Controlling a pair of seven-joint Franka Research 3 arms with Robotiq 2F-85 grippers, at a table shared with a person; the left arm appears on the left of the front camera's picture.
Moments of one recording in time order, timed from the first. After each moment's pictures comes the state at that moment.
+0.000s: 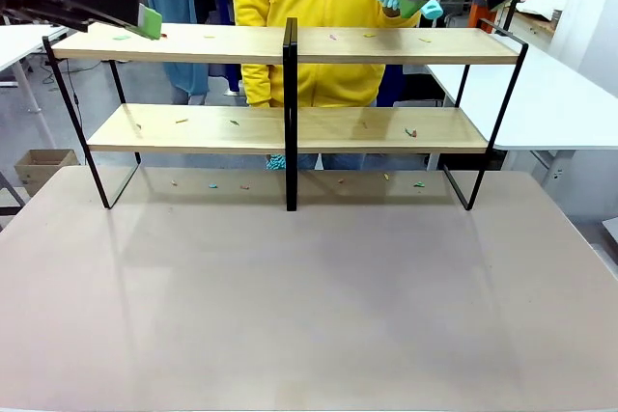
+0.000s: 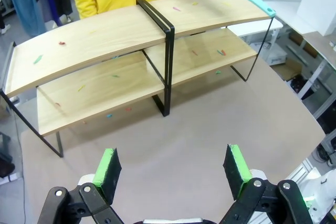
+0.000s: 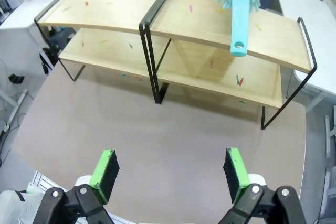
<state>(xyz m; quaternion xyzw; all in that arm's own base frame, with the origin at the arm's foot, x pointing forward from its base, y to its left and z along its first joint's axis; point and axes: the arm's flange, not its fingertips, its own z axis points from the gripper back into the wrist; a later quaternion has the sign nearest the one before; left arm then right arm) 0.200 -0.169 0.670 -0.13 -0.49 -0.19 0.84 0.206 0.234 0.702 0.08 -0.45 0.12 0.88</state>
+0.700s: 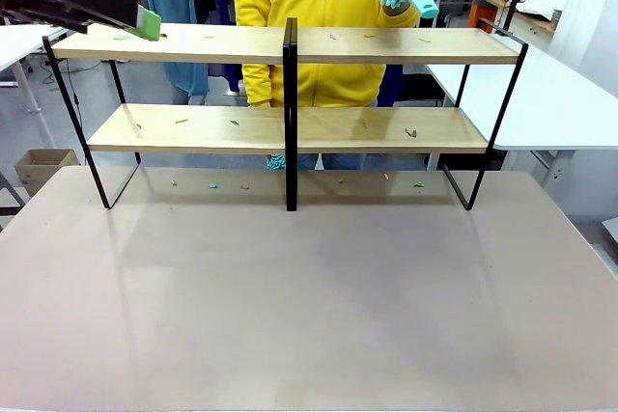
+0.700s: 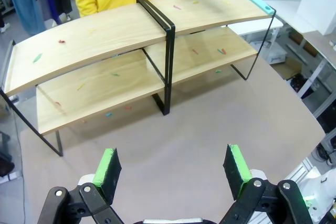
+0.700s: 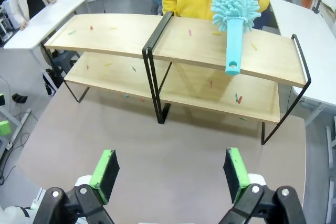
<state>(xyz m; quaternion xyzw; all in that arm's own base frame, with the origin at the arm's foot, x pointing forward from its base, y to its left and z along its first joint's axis) 0.203 -0.168 0.668 -0.13 -0.49 -0.19 0.84 0.198 0.236 0.710 0.09 -0.49 0.10 0.86</state>
